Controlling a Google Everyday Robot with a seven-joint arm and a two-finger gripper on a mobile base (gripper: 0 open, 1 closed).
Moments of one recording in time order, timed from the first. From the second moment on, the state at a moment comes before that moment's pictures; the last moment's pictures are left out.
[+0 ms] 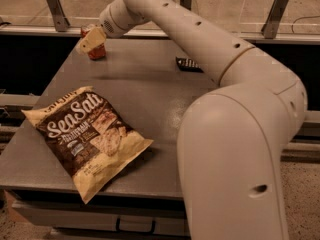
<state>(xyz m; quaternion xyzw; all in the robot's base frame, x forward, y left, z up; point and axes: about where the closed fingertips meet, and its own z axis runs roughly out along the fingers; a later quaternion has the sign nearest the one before) 0.798 0.186 0.912 -0.48 0.75 0.18 0.43</state>
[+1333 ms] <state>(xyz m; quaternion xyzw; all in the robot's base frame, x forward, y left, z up) 0.838 0.216 0.894 -0.45 0.73 0.25 0.45</state>
